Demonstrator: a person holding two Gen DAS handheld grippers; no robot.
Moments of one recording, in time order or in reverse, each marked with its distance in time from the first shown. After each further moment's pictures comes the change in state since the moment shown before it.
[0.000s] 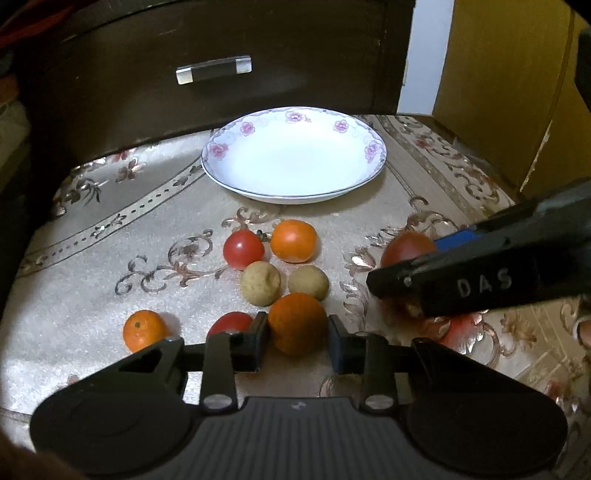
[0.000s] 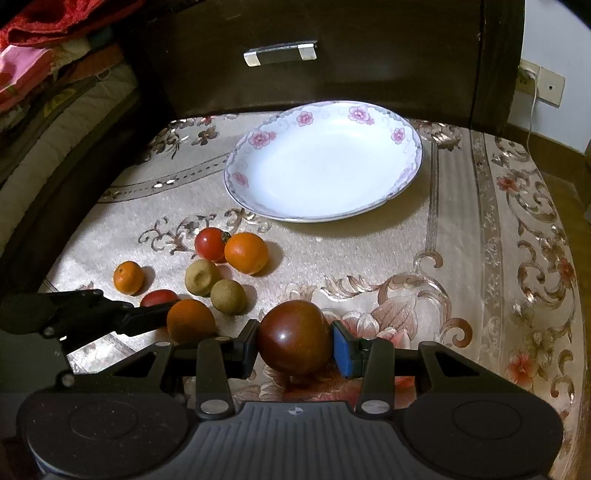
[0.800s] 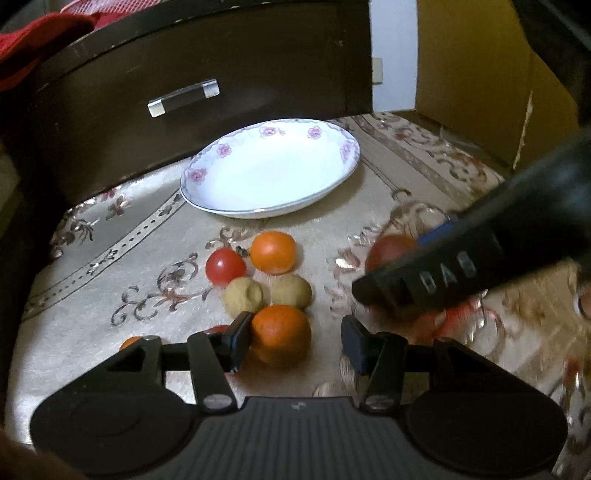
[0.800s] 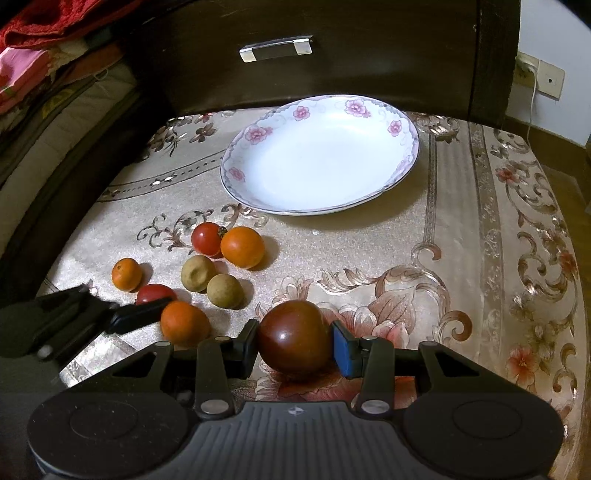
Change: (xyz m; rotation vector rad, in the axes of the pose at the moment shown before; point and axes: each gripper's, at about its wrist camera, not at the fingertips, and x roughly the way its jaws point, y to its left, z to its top) left arm 0.006 -0.020 -0.002 0.124 -0.055 0.031; right arm 0.002 -0.003 -0.003 0.011 0.017 0.003
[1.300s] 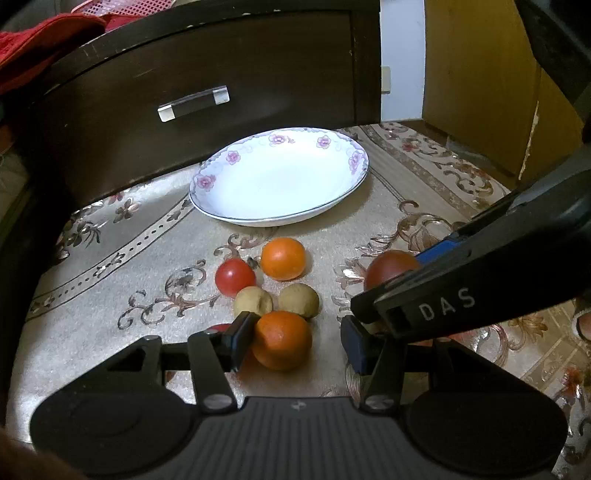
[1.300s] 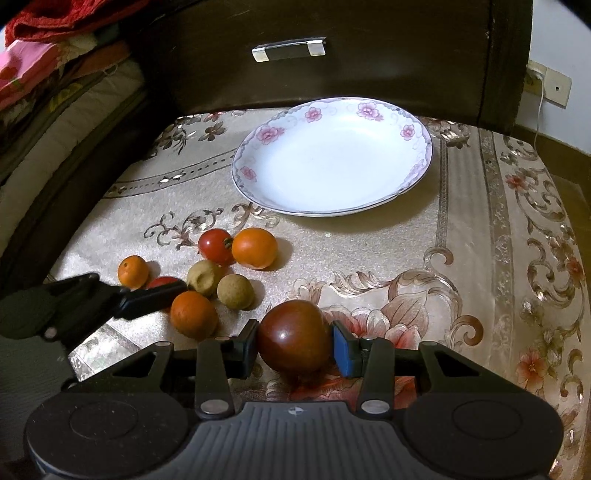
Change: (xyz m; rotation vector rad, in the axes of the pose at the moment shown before) left arm -0.006 0.002 0.000 -0.016 -0.020 0.014; right arm 0.002 0.006 0.001 -0.023 -0.006 0.007
